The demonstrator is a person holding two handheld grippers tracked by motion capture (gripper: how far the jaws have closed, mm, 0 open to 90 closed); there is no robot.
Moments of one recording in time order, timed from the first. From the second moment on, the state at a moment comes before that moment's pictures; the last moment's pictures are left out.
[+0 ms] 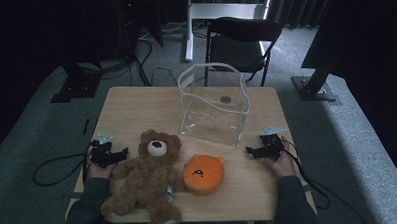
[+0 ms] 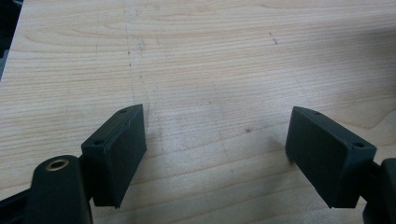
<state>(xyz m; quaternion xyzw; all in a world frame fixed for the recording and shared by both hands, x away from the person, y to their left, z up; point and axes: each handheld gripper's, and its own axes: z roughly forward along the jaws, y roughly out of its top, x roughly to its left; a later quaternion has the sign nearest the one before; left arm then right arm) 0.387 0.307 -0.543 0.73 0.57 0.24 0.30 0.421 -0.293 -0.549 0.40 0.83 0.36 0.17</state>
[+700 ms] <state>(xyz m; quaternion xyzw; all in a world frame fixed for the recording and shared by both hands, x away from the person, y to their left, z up) 0.387 0.307 -0.543 0.73 0.57 0.24 0.30 0.408 -0.289 -0.549 0.41 0.83 0.35 0.17</state>
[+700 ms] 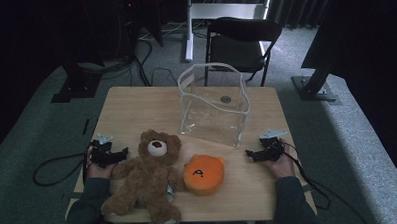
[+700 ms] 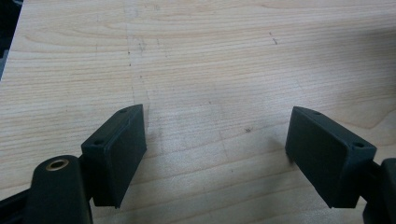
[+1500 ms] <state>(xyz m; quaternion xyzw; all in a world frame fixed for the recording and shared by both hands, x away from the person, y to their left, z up) 0.387 0.307 -0.543 0.73 0.57 0.24 0.30 0.387 -0.284 -0.524 0.40 0.81 0.38 0.18</state>
